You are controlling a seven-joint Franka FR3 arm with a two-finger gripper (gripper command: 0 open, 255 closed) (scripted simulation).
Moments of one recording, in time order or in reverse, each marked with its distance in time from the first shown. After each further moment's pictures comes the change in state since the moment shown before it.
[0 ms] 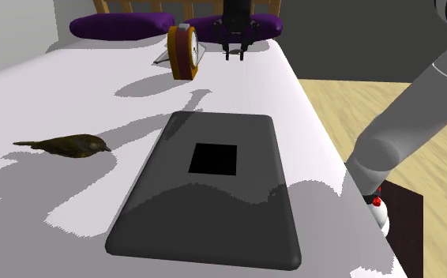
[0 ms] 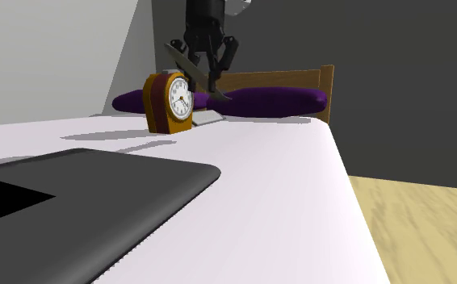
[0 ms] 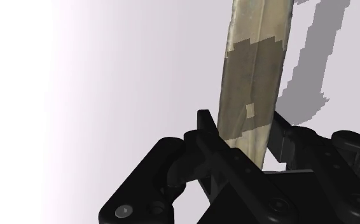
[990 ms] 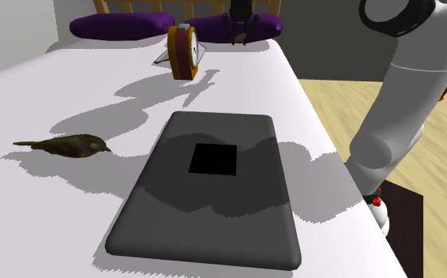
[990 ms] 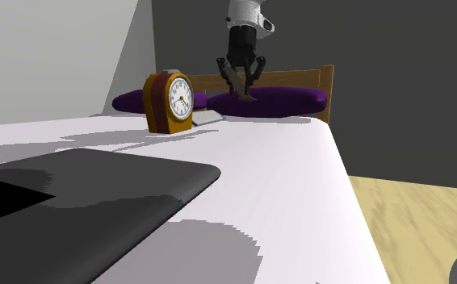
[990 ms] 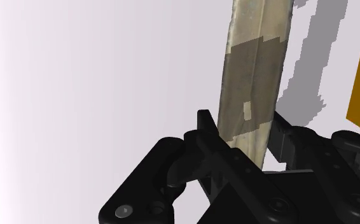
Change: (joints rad) arm -0.124 0.357 -0.139 0.402 -0.092 -0.084 -0.255
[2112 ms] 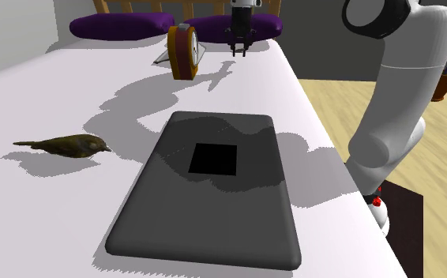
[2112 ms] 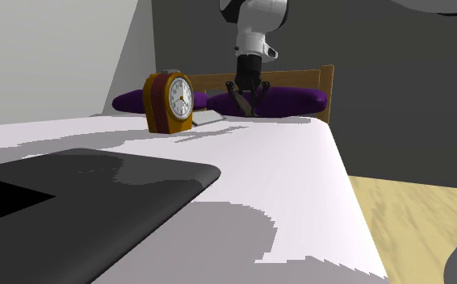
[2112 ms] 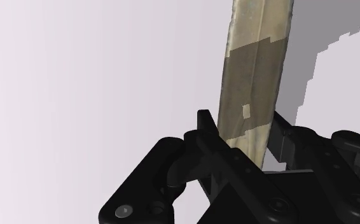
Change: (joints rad) arm -0.040 0.101 -0.029 -0.021 -0.014 0.115 -0.081
